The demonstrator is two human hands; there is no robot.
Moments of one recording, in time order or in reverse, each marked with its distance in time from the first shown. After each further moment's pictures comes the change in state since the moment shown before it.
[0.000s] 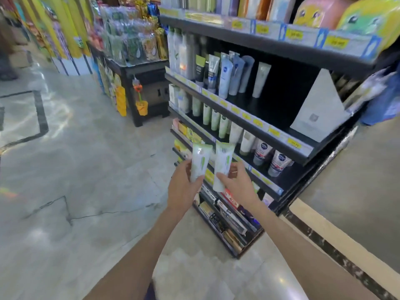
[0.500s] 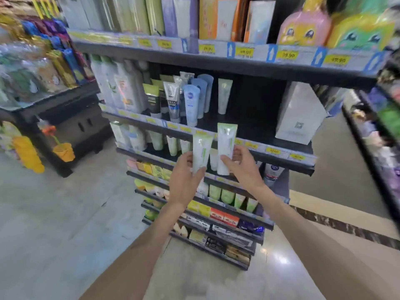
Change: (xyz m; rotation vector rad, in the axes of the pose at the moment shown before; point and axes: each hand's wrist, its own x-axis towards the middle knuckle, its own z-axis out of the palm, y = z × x) left_hand 0.250 -0.001 0.017 -0.088 -0.407 0.321; right_hand 0.160 -0.068 0.020 -0.003 0.541 0.037
